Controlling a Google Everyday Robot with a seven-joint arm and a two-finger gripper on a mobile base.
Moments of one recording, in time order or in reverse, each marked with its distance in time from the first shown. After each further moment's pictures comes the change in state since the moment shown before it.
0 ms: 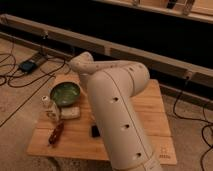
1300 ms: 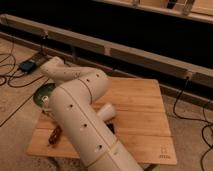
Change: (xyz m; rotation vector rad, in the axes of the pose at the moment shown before) arm -0.009 0.140 0.015 0.130 0.032 -0.150
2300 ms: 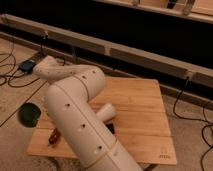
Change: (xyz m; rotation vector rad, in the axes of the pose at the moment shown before) arm 0.010 -0.004 -0.021 -0.001 -0.061 0.011
